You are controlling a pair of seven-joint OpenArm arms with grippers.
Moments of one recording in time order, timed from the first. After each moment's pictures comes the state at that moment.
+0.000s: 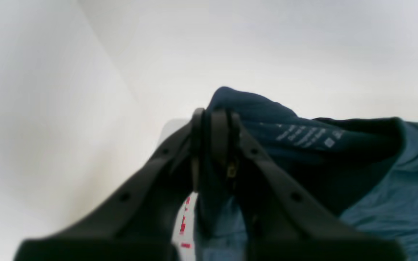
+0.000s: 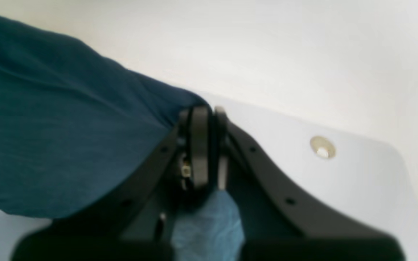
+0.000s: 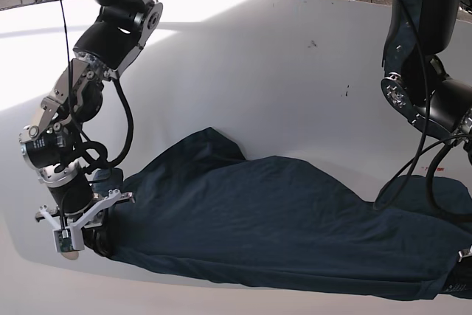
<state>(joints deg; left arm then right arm) -50.4 -14.8 -34.5 100.7 -11.0 -34.7 71.4 25.3 4.6 25.1 104.7 13.8 36.6 -54.6</state>
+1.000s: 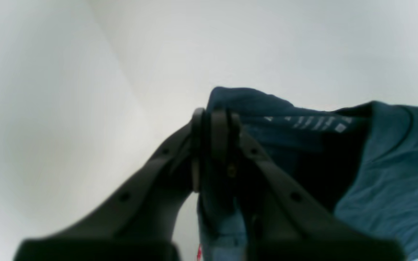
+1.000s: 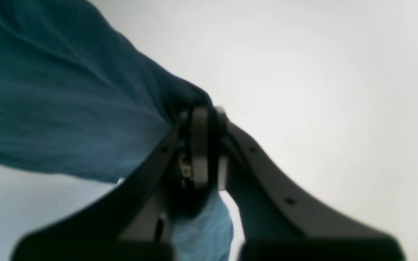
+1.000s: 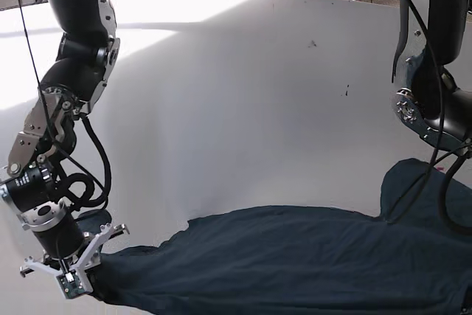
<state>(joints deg) -54.3 -16.5 -32.0 103.8 -11.4 -34.8 72.0 37.7 15.6 11.2 106.6 13.5 36.2 -58.6</state>
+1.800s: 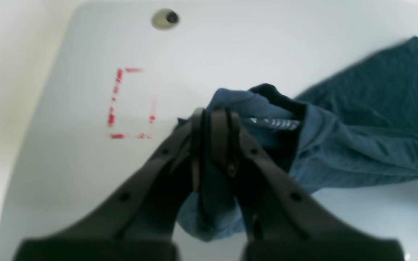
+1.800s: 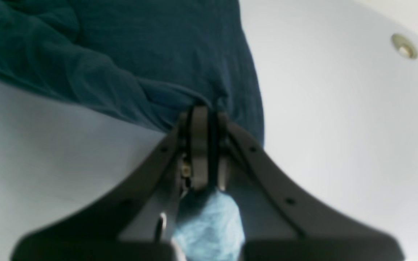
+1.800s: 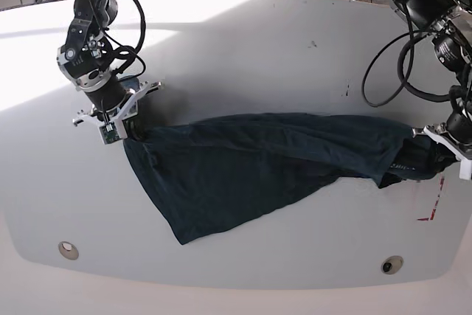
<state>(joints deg) -9.4 -15.9 -38.7 106.4 -33.6 -34.6 68.3 -7.4 7.7 18.3 109.9 12.5 35.9 -43.1</state>
